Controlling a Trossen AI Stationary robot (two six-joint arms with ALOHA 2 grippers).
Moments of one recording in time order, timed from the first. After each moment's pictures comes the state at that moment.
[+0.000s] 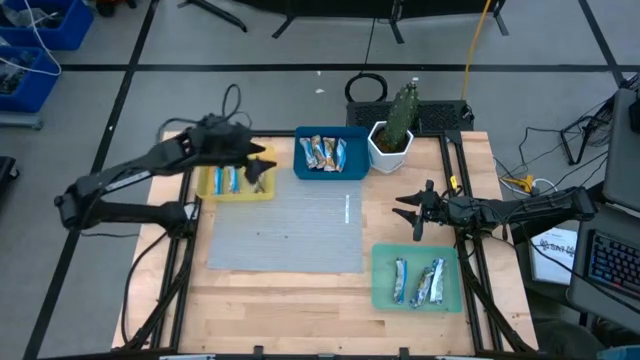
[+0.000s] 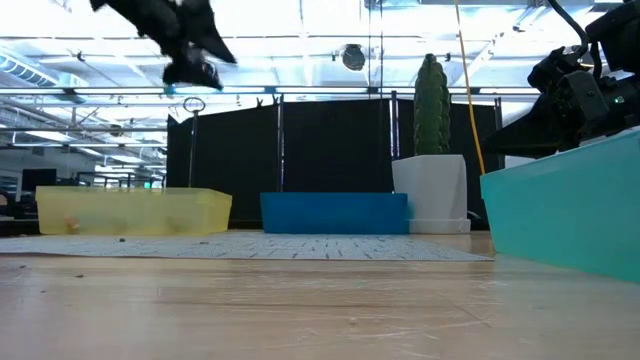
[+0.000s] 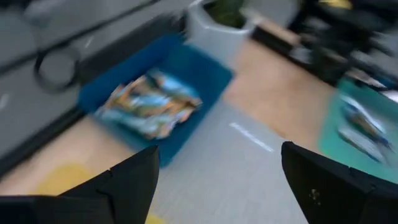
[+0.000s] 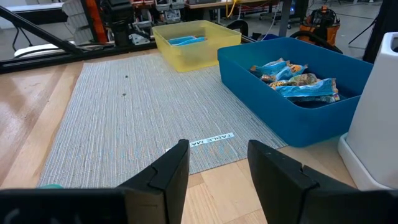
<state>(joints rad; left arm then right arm) 0.50 1.01 0.95 -0.50 0.13 -0.25 0.08 0.35 0.02 0.08 0.39 0.18</state>
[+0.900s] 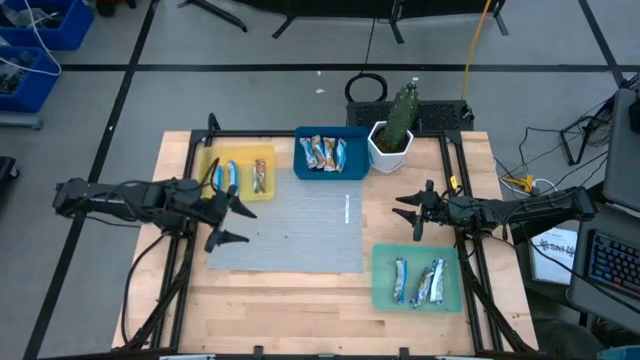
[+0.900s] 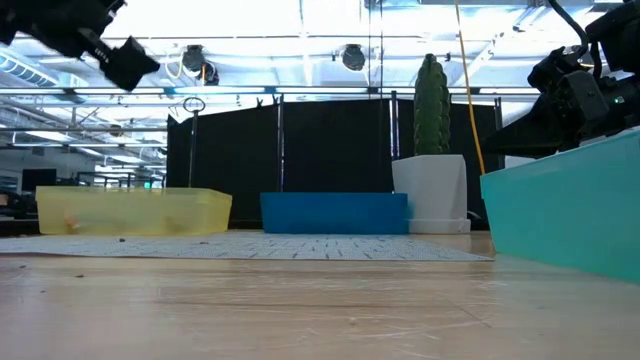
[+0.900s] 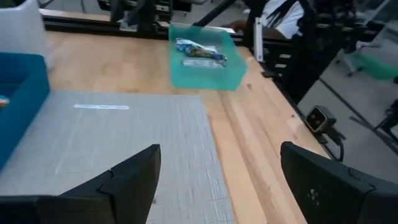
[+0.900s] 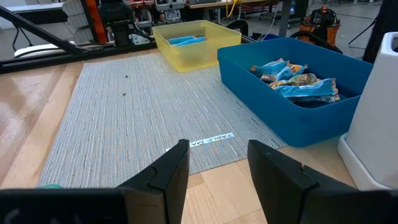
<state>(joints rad) -0.06 0.51 0.45 -0.29 0.20 -0.11 0.08 0.35 0.02 0.08 0.39 0.18</state>
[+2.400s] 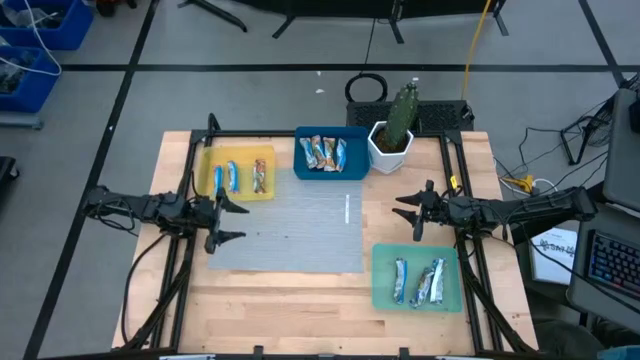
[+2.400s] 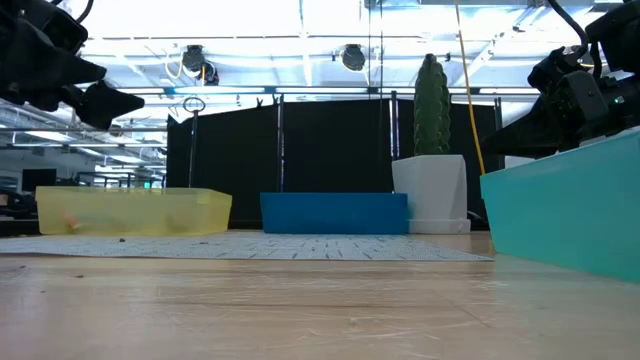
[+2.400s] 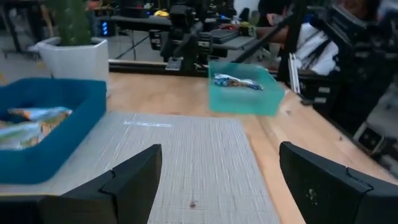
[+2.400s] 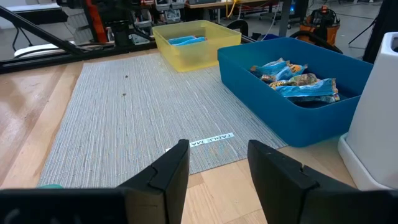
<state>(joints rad) -0.22 0.00 0.08 -0.20 -0.14 -0.11 0.08 0.35 0.02 0.08 0.39 0.18</state>
